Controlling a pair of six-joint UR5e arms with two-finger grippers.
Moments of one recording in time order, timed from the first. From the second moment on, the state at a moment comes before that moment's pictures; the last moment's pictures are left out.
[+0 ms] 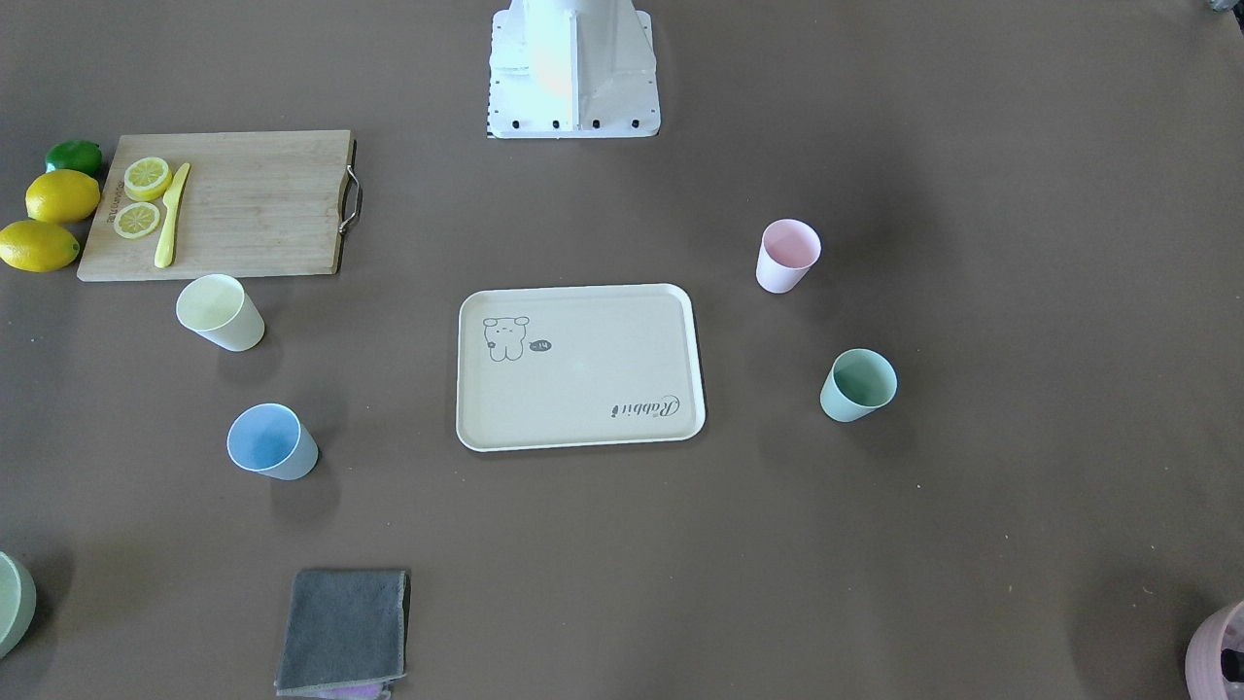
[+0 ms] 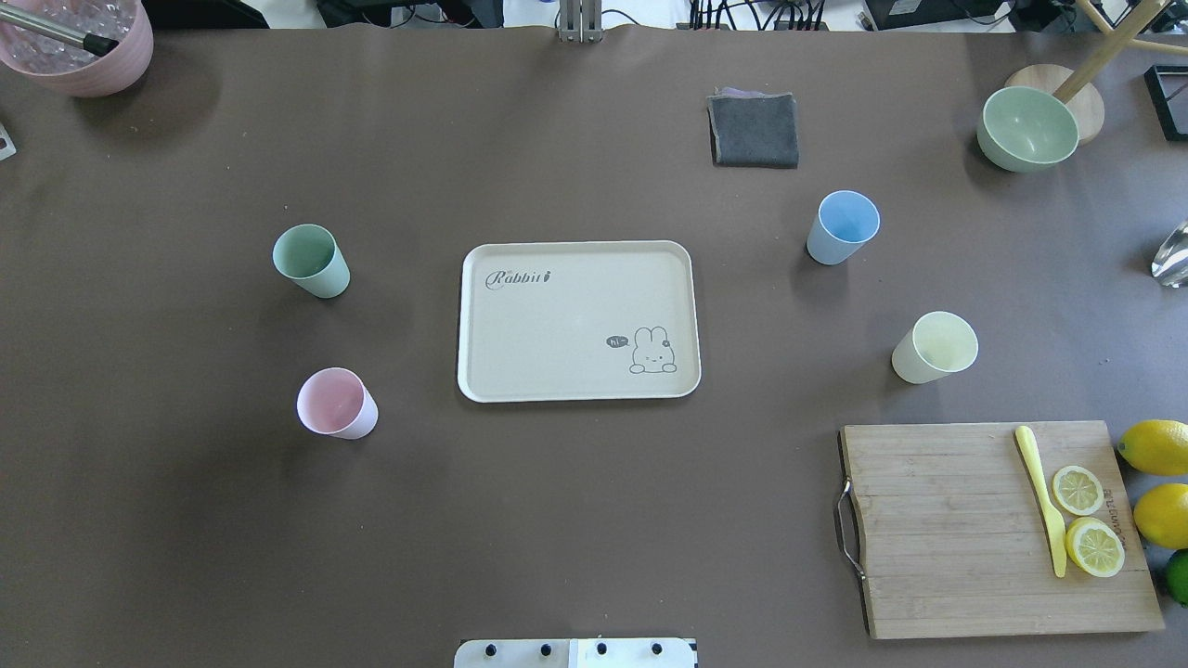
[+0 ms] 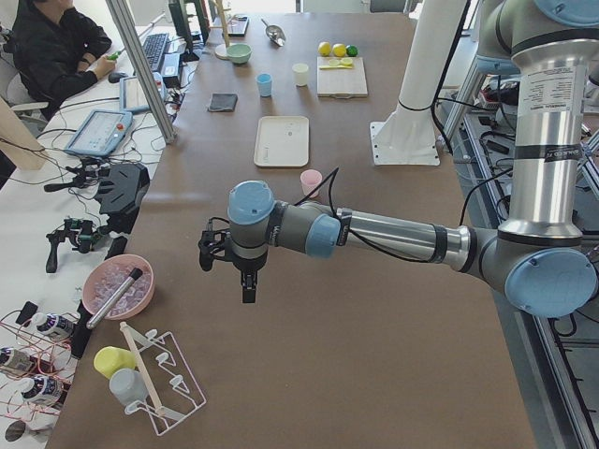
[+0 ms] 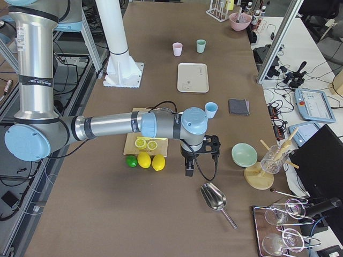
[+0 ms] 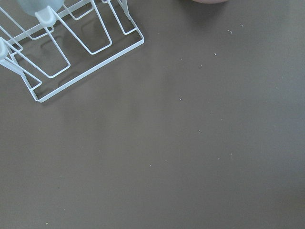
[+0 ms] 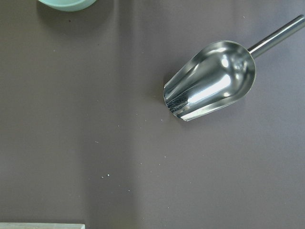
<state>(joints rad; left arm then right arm) -1.53 -1.55 -1.74 -1.68 -2.34 -0.33 1.59 -1.63 1.79 -1.72 2.36 -0.01</state>
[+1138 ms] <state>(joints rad) -1.36 -1.61 -1.69 -1.97 -2.35 -0.33 1.52 -1.57 1.84 -1.72 2.35 0.11</state>
